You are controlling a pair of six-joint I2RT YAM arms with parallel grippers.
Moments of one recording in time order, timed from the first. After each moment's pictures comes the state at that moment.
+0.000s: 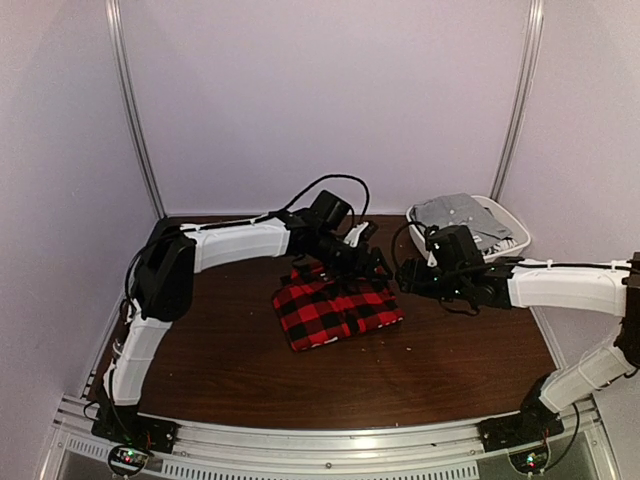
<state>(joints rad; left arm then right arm) -0.84 2.36 2.01 -0.41 0.62 -0.54 0.69 1.37 0.82 -0.12 0.21 0.70</state>
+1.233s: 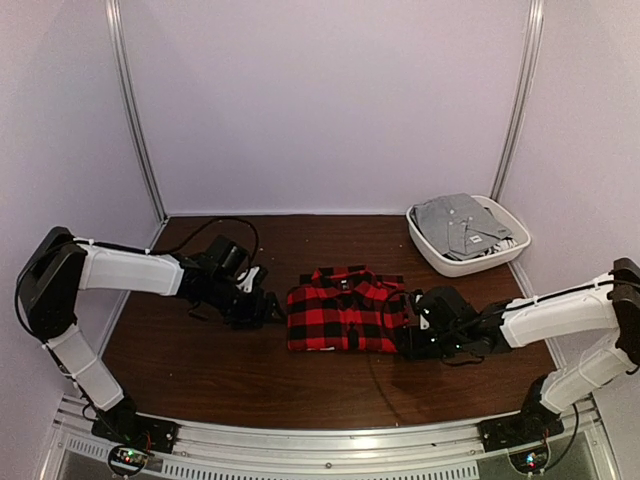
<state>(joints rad) -0.64 1.65 0.91 -0.26 0.38 -0.60 0.86 1.39 0.54 -0.07 0.09 0.73</state>
